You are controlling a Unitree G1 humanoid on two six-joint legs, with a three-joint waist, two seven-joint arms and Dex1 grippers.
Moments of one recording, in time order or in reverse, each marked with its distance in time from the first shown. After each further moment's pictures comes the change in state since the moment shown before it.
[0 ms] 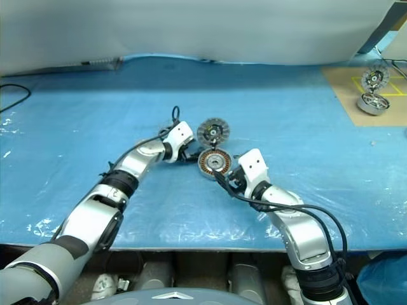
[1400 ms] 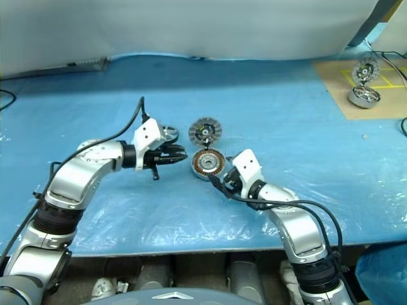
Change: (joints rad) left arm 0.392 0.326 0.039 -1.161 -0.258 0.574 -0.227; right arm -0.039 0.001 0.028 0.073 -0.022 -0.026 0.071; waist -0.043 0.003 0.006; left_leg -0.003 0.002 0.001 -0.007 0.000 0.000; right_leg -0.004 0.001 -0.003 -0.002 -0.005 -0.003
